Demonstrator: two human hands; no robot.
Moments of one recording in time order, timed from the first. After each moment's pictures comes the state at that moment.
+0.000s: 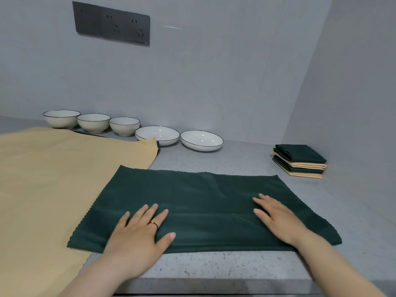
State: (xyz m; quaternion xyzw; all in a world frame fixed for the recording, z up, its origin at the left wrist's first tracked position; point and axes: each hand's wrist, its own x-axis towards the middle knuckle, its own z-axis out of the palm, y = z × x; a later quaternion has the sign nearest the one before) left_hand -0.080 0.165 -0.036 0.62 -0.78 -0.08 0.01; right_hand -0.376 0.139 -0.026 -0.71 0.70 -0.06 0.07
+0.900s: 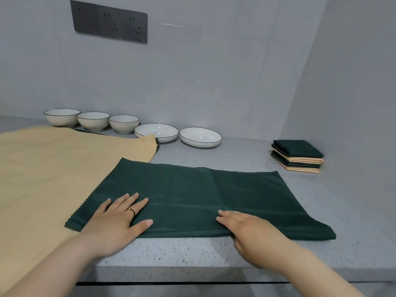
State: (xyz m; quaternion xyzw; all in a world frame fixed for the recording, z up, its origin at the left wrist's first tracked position) left_hand -0.041 0.149 -0.036 0.62 -0.78 -0.07 0.00; right_hand -0.313 0.189 -0.020 -0.83 0.55 0.00 0.02
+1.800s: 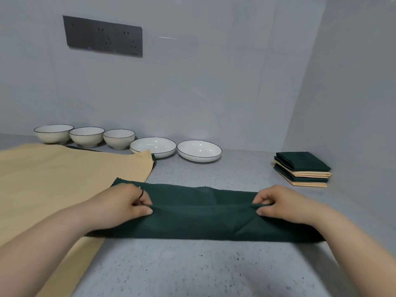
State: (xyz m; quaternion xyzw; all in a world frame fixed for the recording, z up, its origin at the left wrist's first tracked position) left_hand -0.044 0.079 0.027 0.52 -0.83 -0.15 0.10; right_hand -0.370 0.114 0.046 -0.73 0.65 -0.10 0.20
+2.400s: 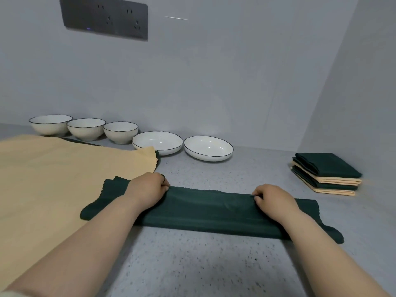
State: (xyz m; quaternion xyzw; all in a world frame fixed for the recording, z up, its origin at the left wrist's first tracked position) left_hand -0.086 -0.023 -0.012 0.63 -0.76 -0.06 0.12; right_hand -0.356 0.021 -0.003 -0.66 0.74 -0.08 0.02
